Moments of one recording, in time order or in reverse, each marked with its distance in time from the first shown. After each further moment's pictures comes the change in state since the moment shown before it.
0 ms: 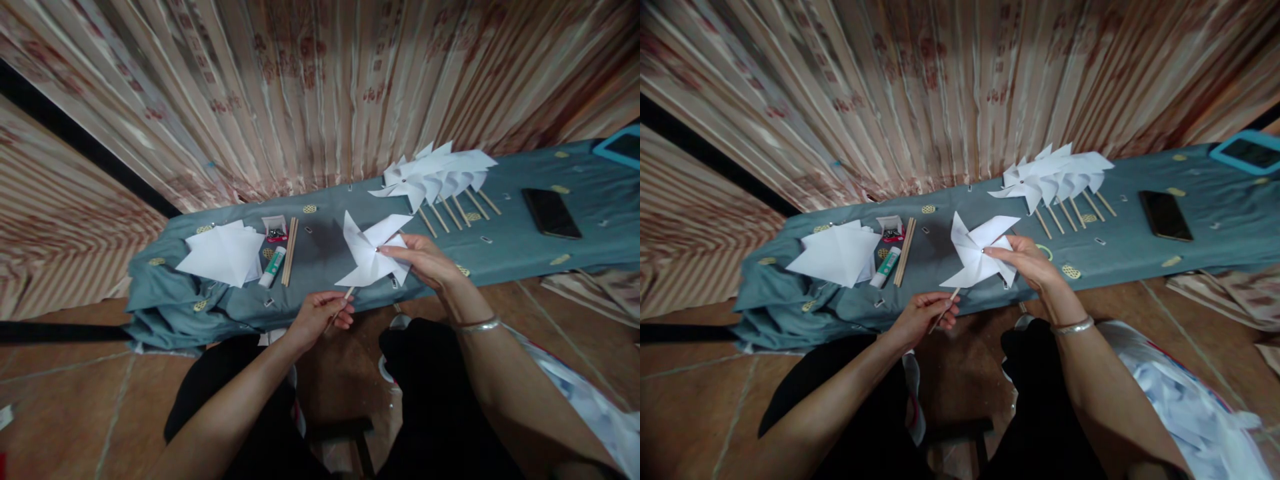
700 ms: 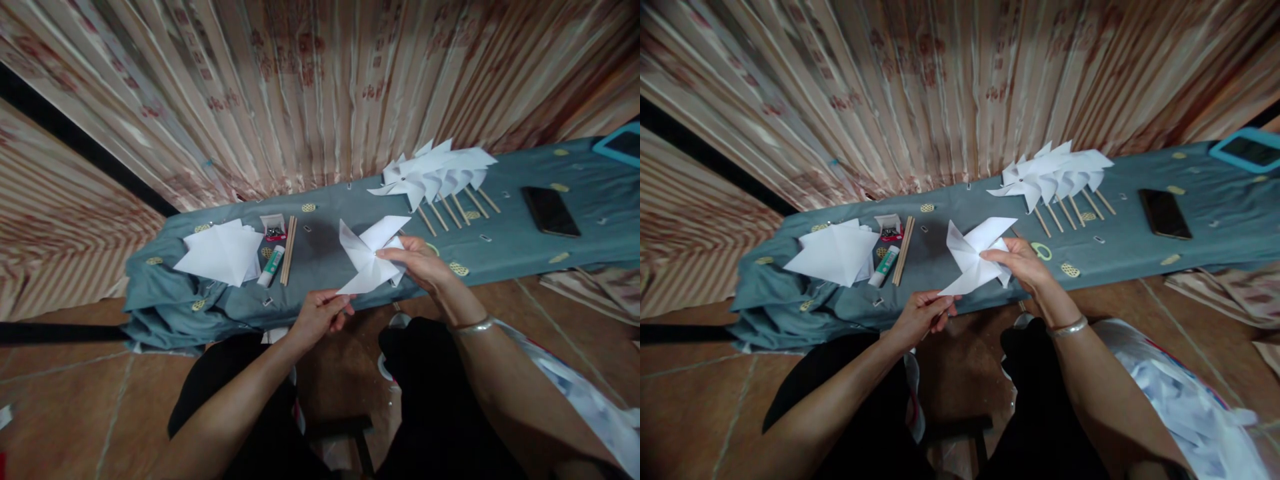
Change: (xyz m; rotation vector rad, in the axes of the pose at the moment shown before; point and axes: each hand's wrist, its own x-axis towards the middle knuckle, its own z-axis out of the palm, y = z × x) left_hand -0.004 0.002 0.006 0.235 -0.022 0.138; right_hand -0.004 0.000 0.011 0.004 0.044 0.020
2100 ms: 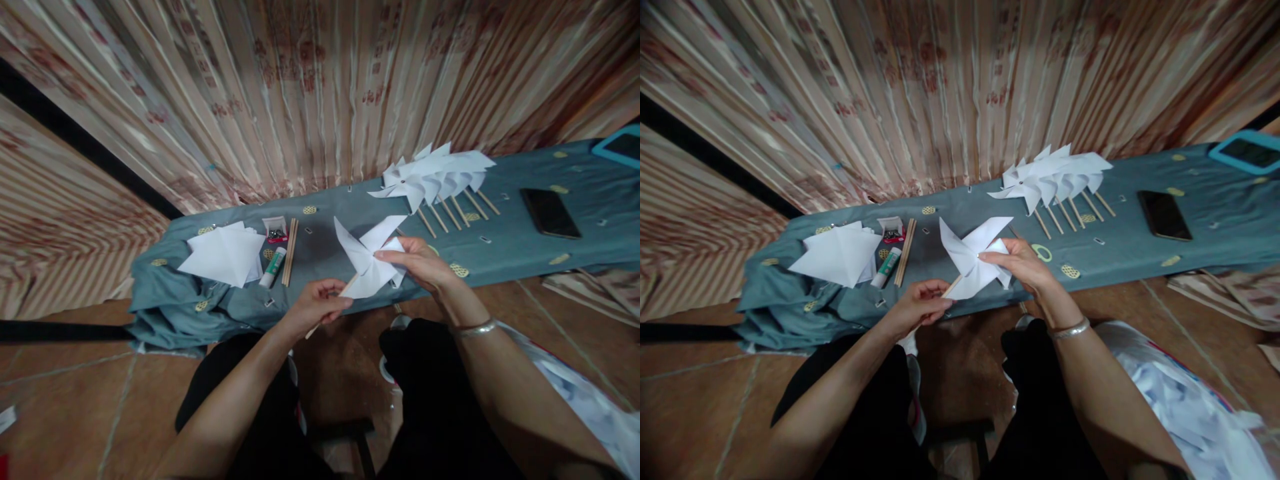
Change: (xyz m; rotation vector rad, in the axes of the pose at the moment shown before) left_hand 0.004 0.023 -0.012 0.057 -0.137 -0.031; right_hand -0.006 -0.007 0.002 -0.080 -0.043 -0.040
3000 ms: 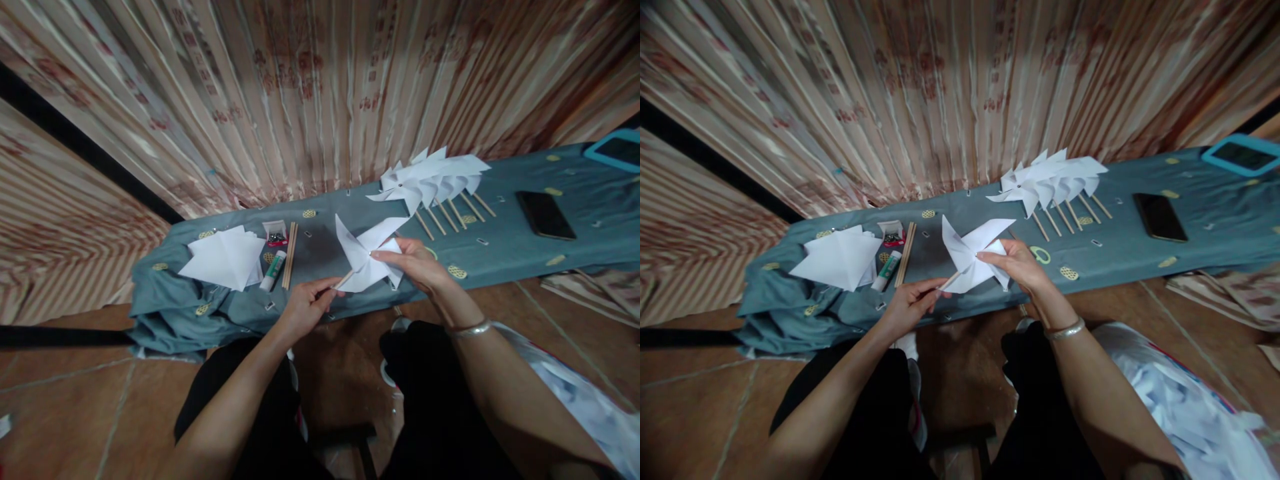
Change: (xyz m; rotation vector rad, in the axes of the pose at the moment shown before) left_hand -0.002 0.001 -0.014 0.482 0.179 0.278; right_hand 0.008 0.009 0.002 0.033 0.061 -0.041
